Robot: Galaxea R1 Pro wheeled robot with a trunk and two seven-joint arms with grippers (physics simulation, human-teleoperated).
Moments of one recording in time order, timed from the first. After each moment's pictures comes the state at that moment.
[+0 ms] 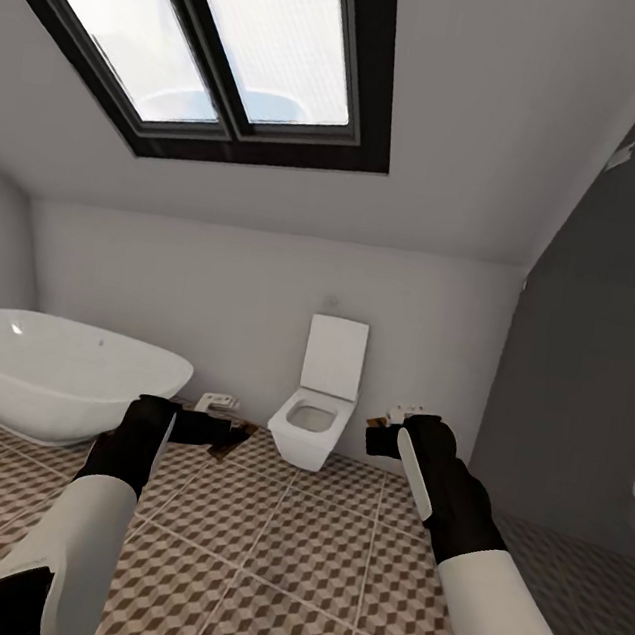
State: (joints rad) left arm -0.84 -0.13 0.39 -0.79 -0.57 0.73 -0.67; right arm -0.76 0.05 0.16 -1.13 -0.12 1.04 -0.11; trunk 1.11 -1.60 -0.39
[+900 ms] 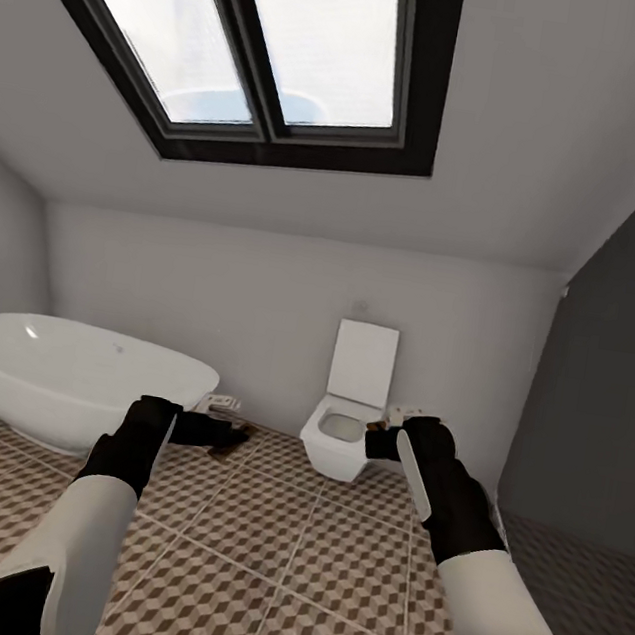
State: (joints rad) left arm -0.84 -0.13 0.38 -0.79 -0.57 0.73 -0.67; right arm -0.76 0.05 0.16 -1.11 -0.12 1.04 -0.11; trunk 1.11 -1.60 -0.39
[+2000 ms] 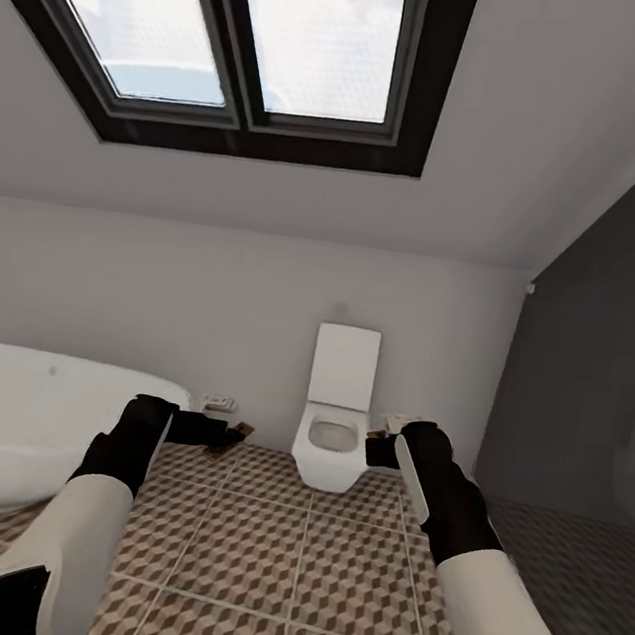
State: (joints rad) left arm -0.84 -0.11 0.38 -0.79 -0.57 0.73 -0.67; right arm -0.76 0.05 0.16 -1.06 -0.11 1.04 -0.11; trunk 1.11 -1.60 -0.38
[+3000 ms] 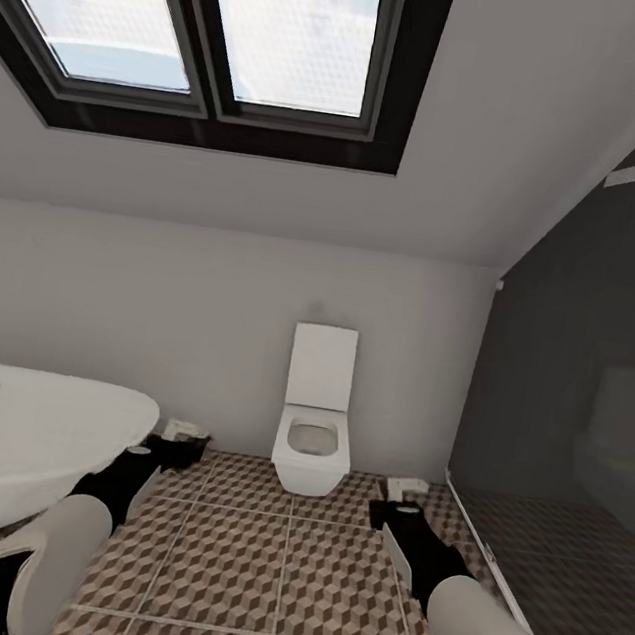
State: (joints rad) left arm -0.84 -0.01 0.39 -0.35 -0.48 0.12 -0.11; right arm -0.76 0.06 0.14 -0.36 -0.03 0.28 -0.19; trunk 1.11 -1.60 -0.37
